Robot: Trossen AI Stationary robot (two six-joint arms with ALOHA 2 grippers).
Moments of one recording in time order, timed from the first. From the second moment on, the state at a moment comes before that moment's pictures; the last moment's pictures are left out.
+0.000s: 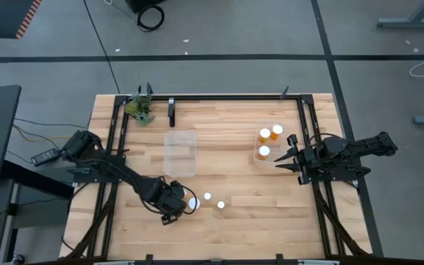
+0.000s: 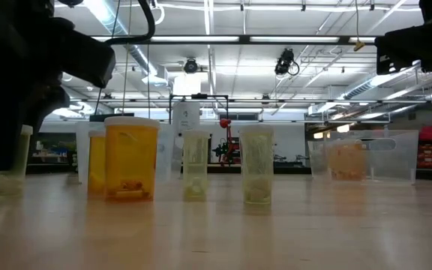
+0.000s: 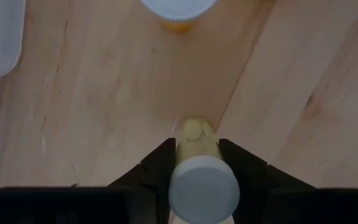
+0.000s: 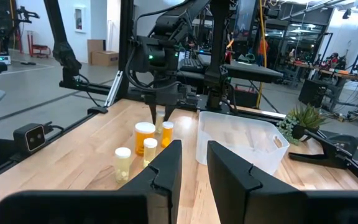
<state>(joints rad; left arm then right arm) -0.52 1.72 1.05 -0.79 -0.05 -0.88 0.21 0.00 0.09 -0.08 0.03 -0.14</state>
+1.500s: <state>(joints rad) -0.17 1.71 1.47 -1.20 -0.12 -0.32 0.21 0.00 0.09 -0.08 0.03 -0.14</state>
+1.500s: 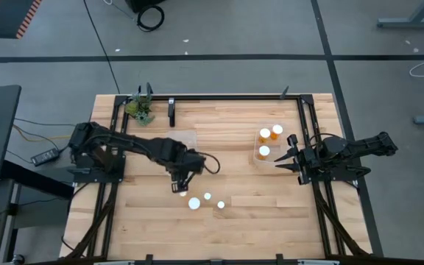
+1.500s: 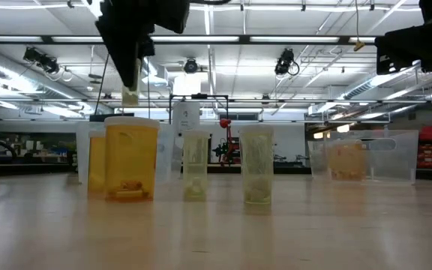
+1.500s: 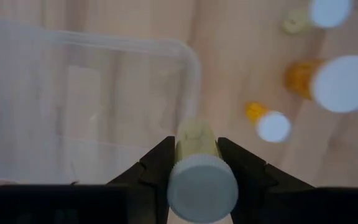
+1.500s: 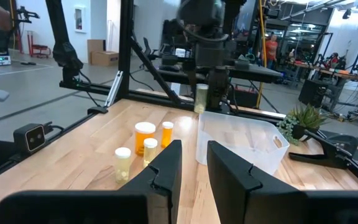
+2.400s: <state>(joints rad) 0.22 1.72 1.25 -0.86 -0.16 0.14 0.21 0.00 0.09 -0.08 0.03 -0.14</state>
